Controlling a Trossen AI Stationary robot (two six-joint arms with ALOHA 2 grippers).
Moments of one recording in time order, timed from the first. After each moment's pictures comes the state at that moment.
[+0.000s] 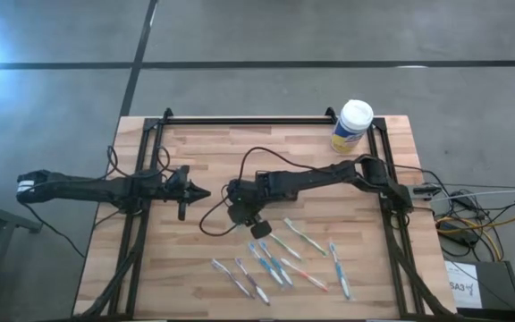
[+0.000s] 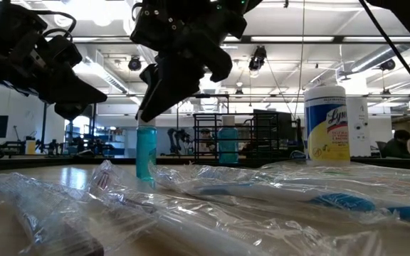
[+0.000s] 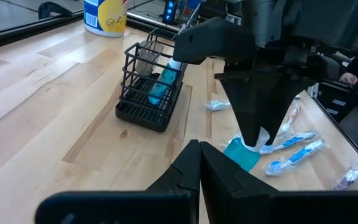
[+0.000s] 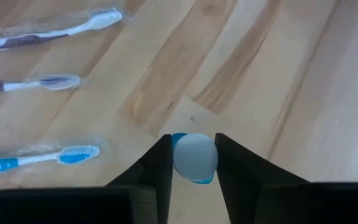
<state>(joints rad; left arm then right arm) 0.08 0.51 0.04 0.27 0.04 -0.28 0.05 2.19 1.80 -0.58 -0.22 -0.42</state>
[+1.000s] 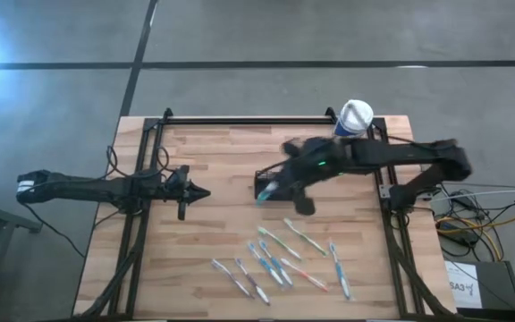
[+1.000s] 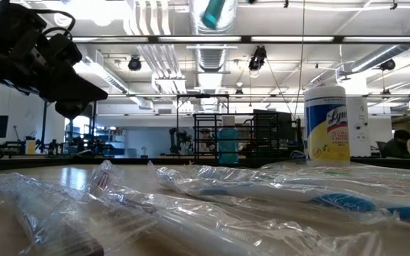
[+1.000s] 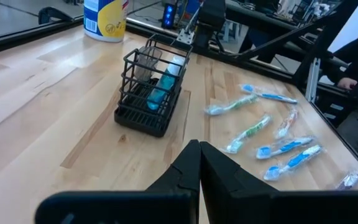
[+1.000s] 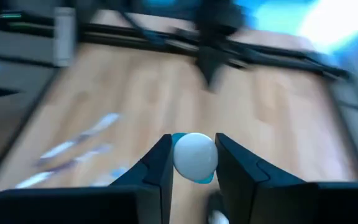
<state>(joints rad) 0.08 0.51 0.04 0.29 0.04 -0.29 0.04 1.45 1.48 -0.60 -0.05 -0.06</state>
